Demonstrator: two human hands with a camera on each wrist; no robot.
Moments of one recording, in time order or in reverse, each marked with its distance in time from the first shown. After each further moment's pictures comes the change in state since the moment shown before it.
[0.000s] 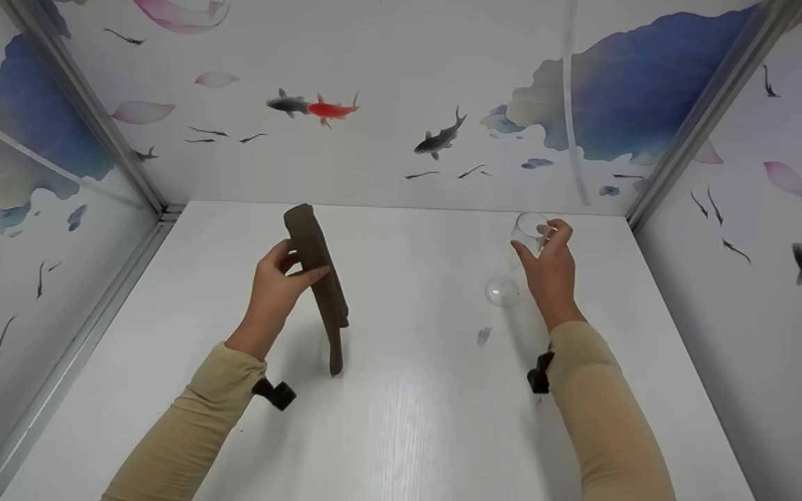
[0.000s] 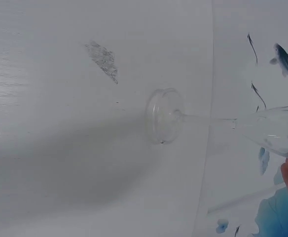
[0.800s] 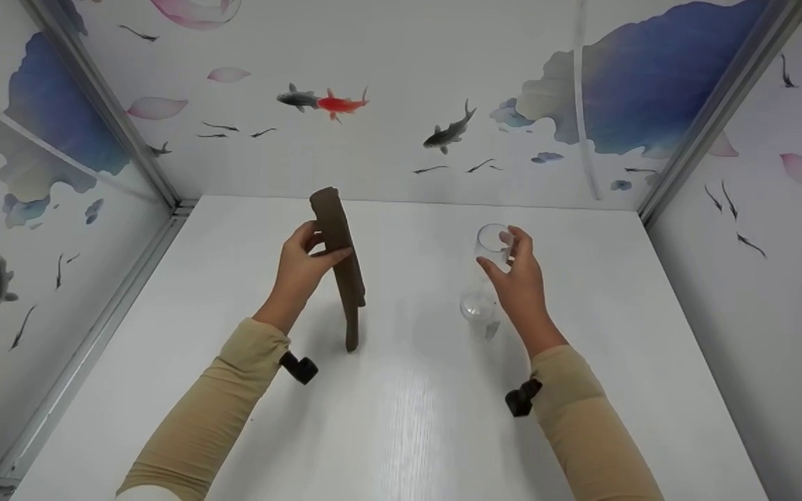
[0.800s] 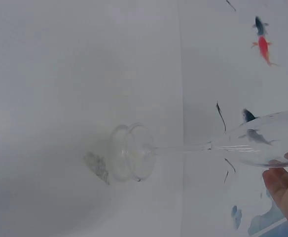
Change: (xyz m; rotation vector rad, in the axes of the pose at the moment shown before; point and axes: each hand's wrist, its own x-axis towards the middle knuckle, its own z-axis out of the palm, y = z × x) left_hand 0.018 -0.005 0.015 0.070 -0.028 0.064; right_hand -0.047 -0.044 0.032 0.108 -0.133 -0.050
